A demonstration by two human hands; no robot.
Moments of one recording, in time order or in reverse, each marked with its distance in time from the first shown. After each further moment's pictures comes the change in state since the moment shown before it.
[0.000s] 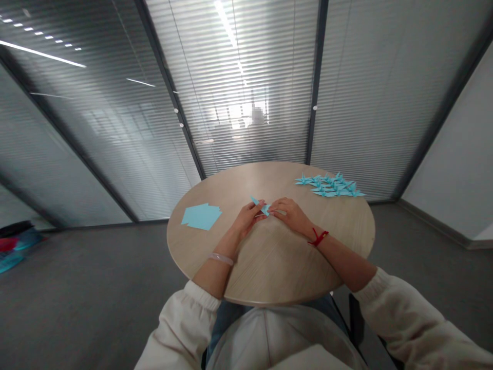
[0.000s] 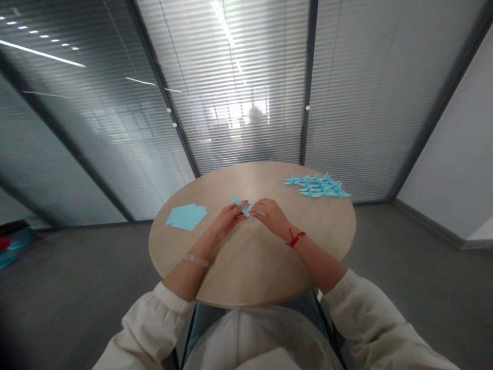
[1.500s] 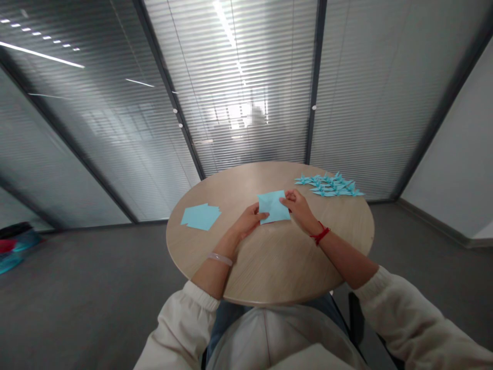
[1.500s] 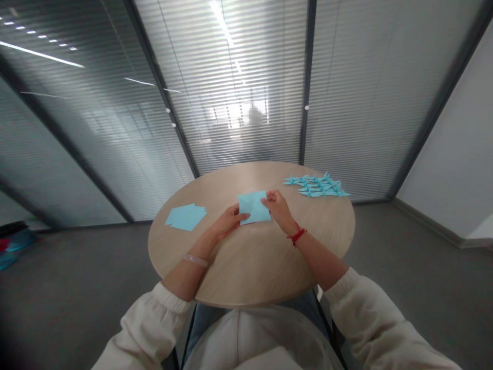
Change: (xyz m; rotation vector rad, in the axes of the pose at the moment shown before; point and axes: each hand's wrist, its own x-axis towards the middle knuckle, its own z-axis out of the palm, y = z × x) left_hand -0.011 -0.002 0.007 0.010 -0.266 -0.021; right_hand 0.000 0.012 0.003 0.641 0.342 0.734
